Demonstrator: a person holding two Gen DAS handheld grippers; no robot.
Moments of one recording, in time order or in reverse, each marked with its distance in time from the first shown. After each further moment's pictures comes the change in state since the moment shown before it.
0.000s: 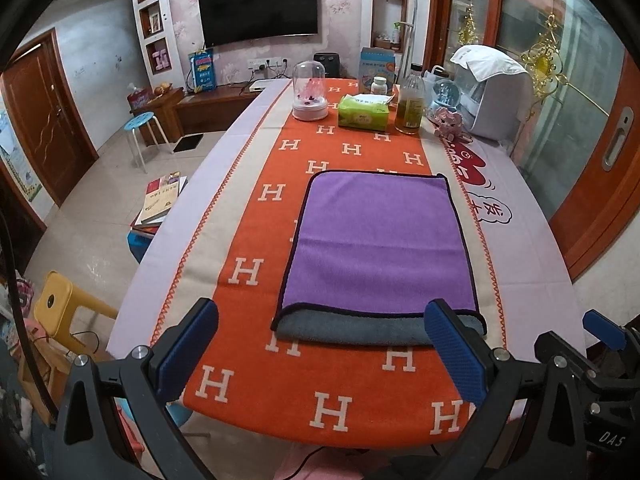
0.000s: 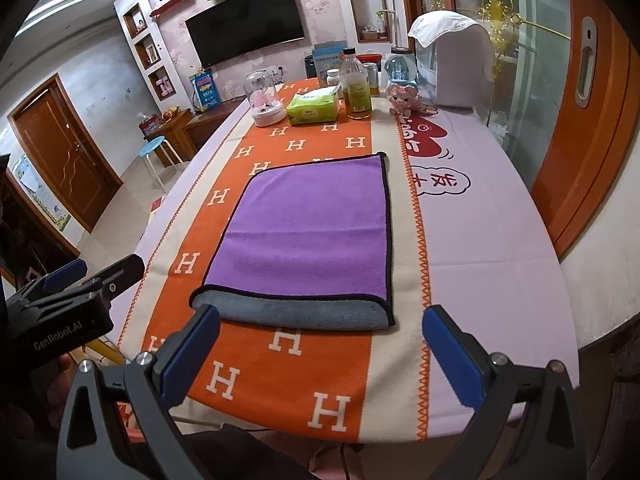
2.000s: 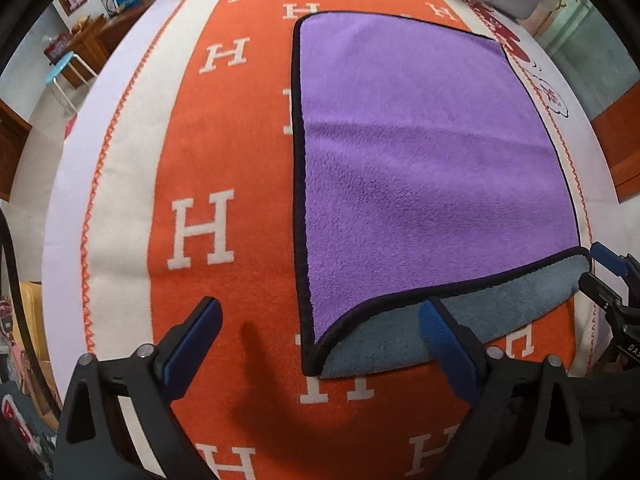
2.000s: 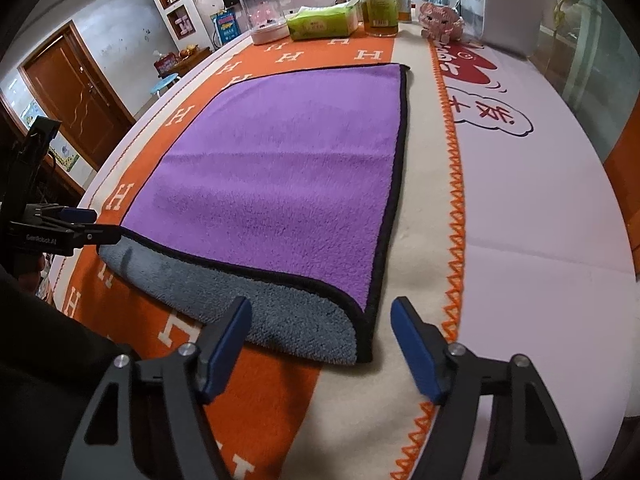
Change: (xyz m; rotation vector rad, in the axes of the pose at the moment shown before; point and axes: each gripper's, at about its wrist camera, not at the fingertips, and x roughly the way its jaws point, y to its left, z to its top) left arm 0.240 0.051 -0.002 0.151 0.470 -0.149; right arm 0.165 -0.054 -0.022 -0.120 0.201 0.071
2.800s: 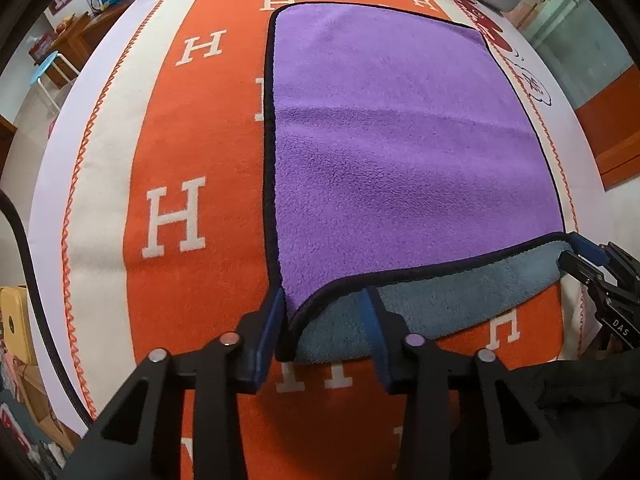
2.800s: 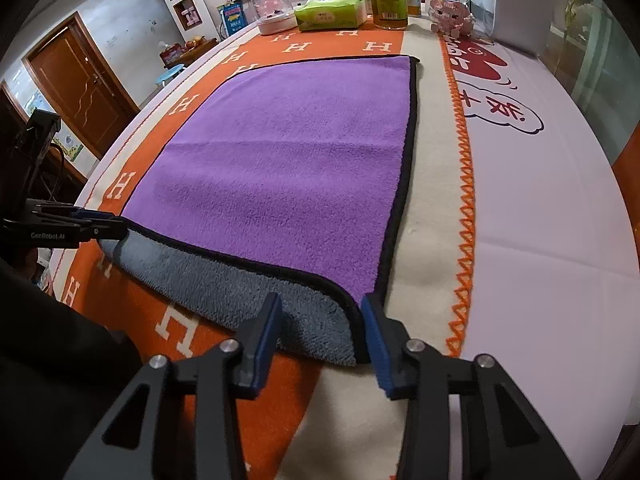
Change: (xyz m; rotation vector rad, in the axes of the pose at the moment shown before) left arm 0.006 -0.029 -0.003 0.027 0.010 -0.058; right arm 0.005 0.001 -0.001 -0.028 0.021 0.011
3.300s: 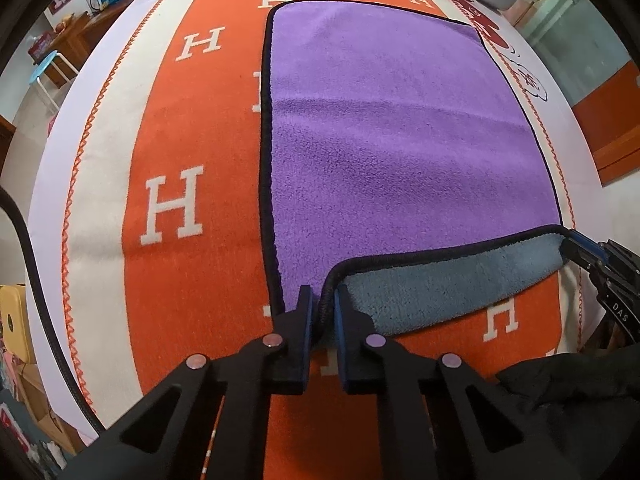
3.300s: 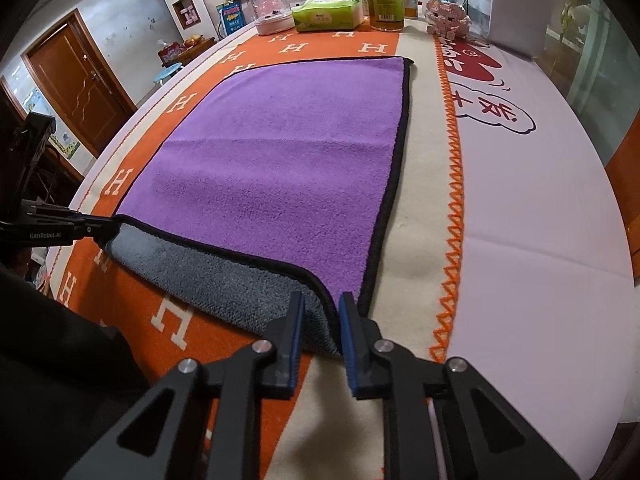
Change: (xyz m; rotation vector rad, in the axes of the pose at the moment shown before) left arm -0.007 0.009 -0.012 0.014 -0.002 -0.003; right arm -0.004 -0.004 -0.003 -0.003 -0.003 -0.018
